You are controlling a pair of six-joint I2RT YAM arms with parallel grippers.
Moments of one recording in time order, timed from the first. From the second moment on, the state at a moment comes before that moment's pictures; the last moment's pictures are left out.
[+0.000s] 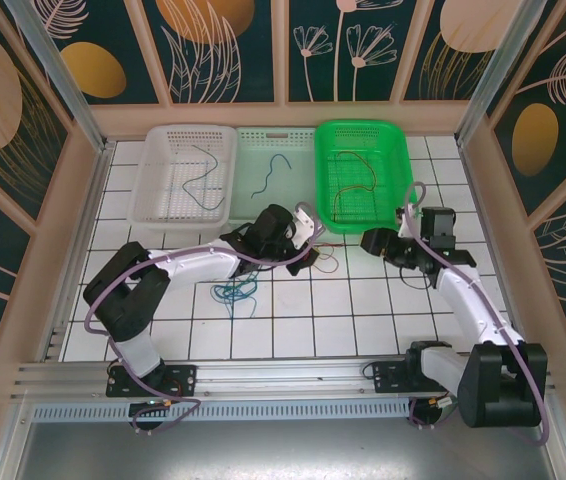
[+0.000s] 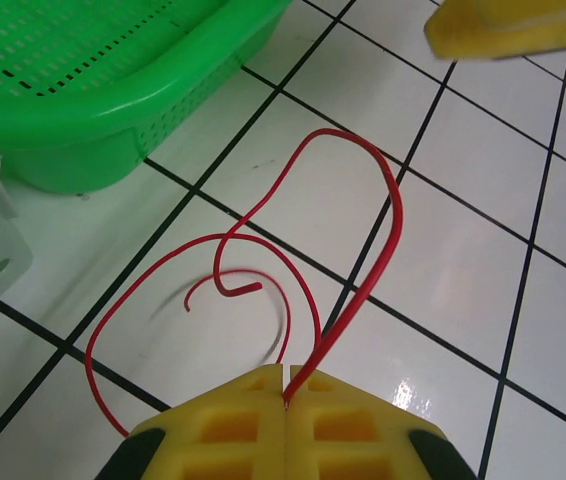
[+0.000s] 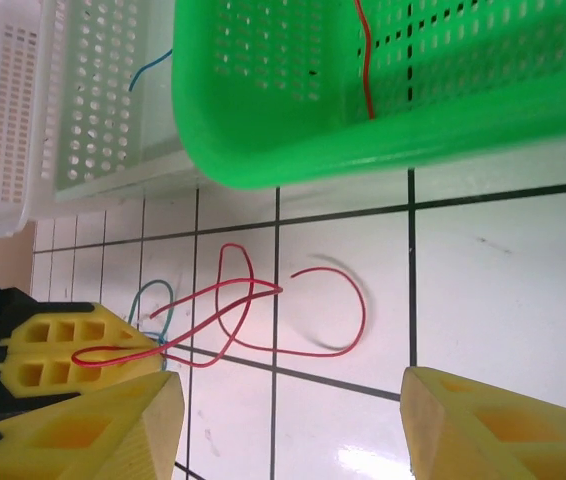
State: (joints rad) left arm -0.83 1.75 1.03 0.05 0.36 -0.08; right arm 0.04 1.07 0.62 -0.37 -0.65 0.44
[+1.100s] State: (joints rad) left arm -0.86 1.70 1.08 0.10 0.36 -0.11; right arm 0.20 1.19 0.58 0.07 -0.80 0.99
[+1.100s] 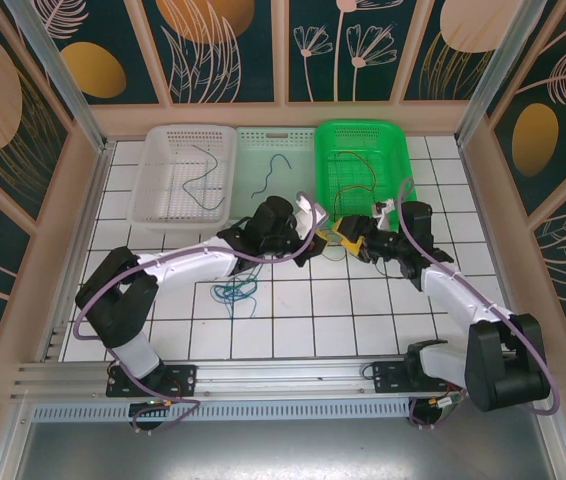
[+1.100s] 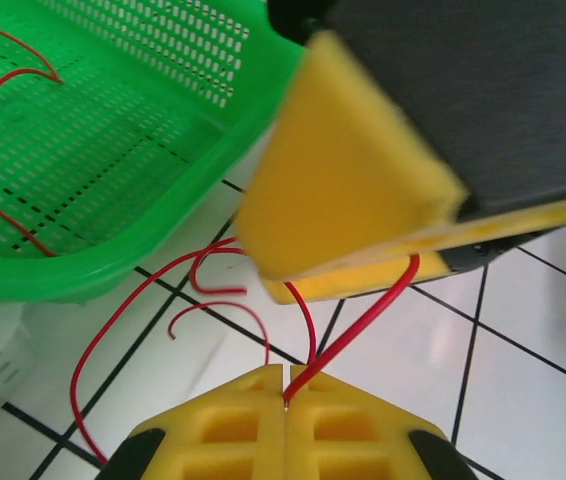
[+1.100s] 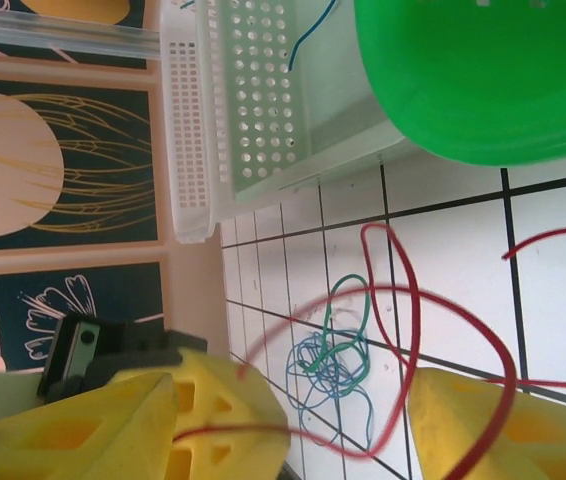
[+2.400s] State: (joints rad) left arm -0.90 1.79 1.12 0.09 0.44 -0.16; right arm 0.31 1.11 0.91 -0.24 -0.22 0.57
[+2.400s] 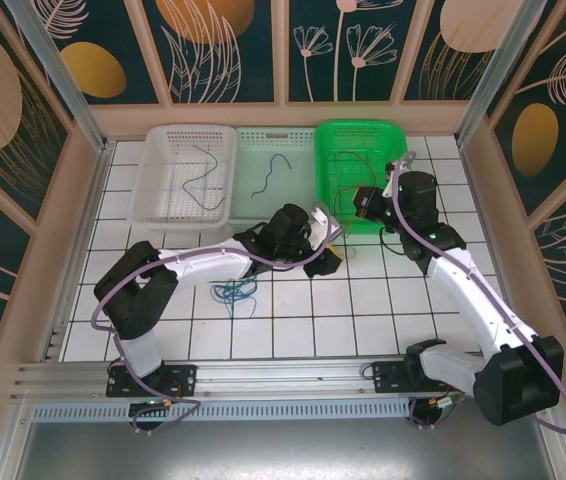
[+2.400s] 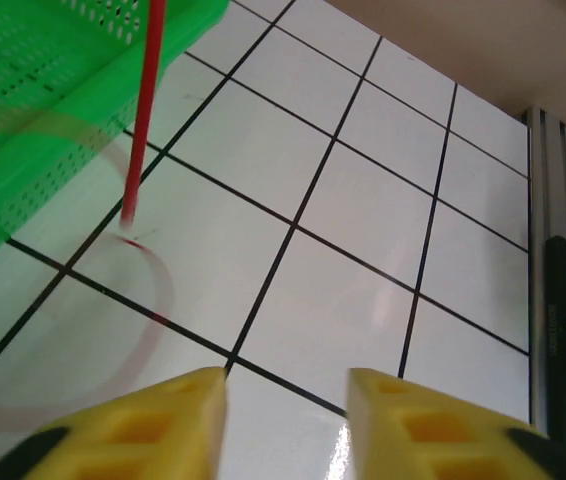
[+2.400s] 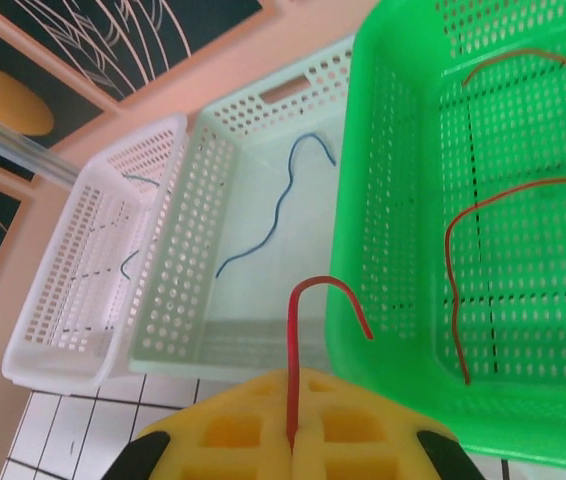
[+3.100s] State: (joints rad) left arm -0.90 1.75 1.02 0.25 0.12 -0.39; right arm 0.31 1.08 1.04 -0.27 -0.26 0.60
